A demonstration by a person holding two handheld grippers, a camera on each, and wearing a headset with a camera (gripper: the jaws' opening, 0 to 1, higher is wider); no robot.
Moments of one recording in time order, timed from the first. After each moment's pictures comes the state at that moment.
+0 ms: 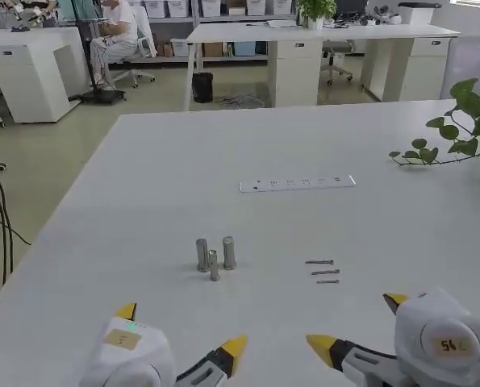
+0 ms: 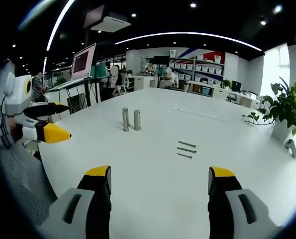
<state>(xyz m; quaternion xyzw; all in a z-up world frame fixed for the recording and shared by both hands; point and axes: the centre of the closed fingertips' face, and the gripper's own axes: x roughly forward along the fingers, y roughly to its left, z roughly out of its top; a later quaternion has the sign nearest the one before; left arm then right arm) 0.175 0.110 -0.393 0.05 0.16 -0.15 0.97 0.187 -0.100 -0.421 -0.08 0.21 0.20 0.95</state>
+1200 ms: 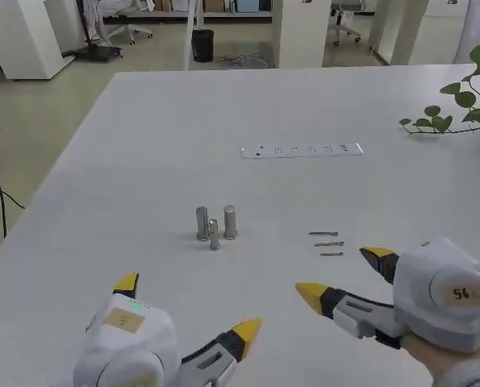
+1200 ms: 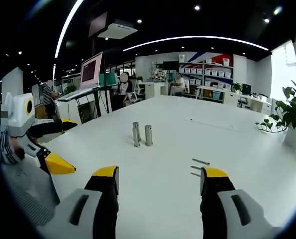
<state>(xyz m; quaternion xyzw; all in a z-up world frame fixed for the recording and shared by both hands) 0.174 0.099 -0.395 0.05 0.16 -0.18 0.97 0.221 -0.062 -0.396 -0.05 0.19 0.26 0.94</state>
